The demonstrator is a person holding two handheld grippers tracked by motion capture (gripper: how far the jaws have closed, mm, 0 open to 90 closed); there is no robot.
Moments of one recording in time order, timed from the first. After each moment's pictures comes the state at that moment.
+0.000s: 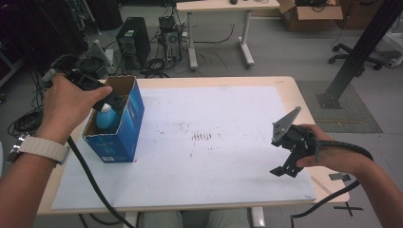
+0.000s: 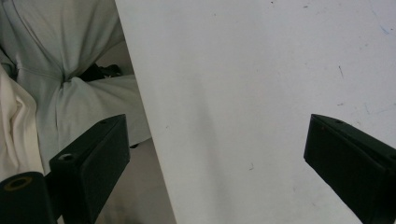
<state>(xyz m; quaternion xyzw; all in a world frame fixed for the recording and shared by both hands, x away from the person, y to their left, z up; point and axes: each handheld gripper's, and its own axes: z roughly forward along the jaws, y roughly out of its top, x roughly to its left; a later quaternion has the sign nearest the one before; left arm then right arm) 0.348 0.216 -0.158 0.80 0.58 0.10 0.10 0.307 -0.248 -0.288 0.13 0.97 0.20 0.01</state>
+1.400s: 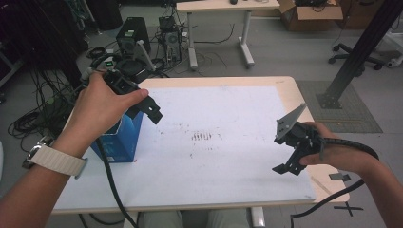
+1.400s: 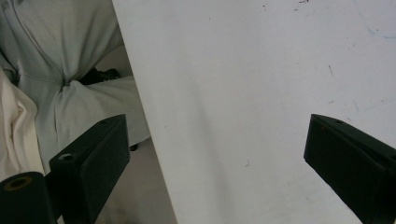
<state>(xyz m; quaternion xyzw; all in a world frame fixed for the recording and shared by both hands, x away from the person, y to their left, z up) 0.326 0.135 -0.142 0.87 0.47 0.04 0.13 0.307 -0.253 -0.279 0.13 0.97 0.20 0.02</state>
